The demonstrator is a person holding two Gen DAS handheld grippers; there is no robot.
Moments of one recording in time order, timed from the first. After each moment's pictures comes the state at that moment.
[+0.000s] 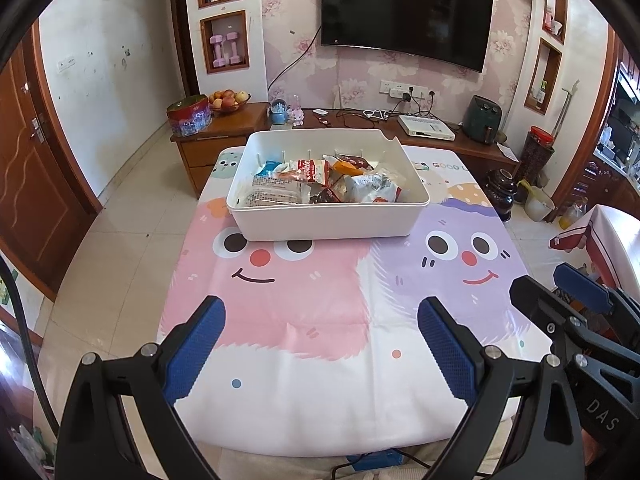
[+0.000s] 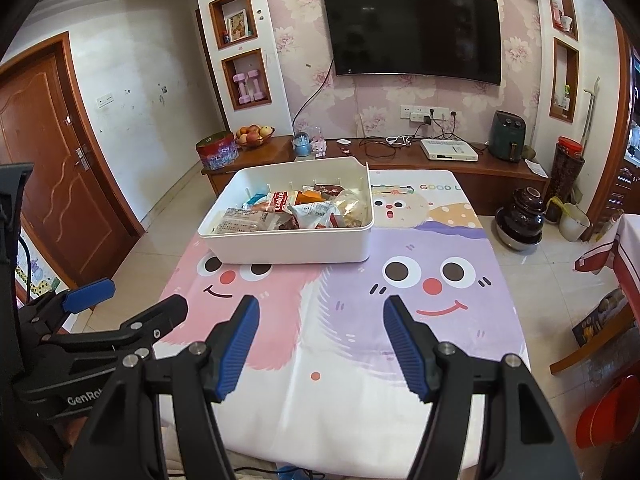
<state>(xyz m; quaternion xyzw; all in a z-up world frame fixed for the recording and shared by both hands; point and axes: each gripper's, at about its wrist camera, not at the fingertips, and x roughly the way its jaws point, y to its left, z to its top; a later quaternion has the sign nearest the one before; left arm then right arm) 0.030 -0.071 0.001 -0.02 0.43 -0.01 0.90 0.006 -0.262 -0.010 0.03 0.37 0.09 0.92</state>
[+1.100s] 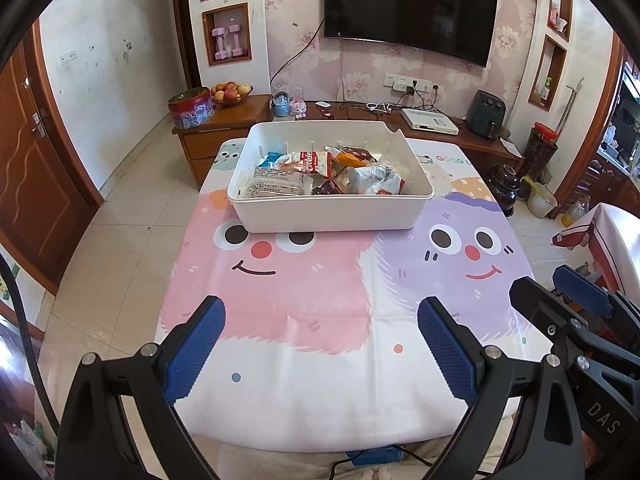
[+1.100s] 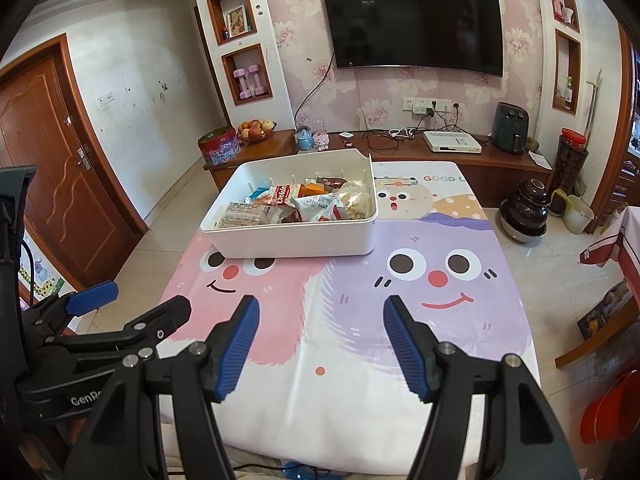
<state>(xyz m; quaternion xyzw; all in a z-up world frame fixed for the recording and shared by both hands) 0.027 -0.073 -0.002 -0.02 0.44 -0.01 0.90 0.003 -0.259 -0.015 0.03 0.38 0.09 0.92</state>
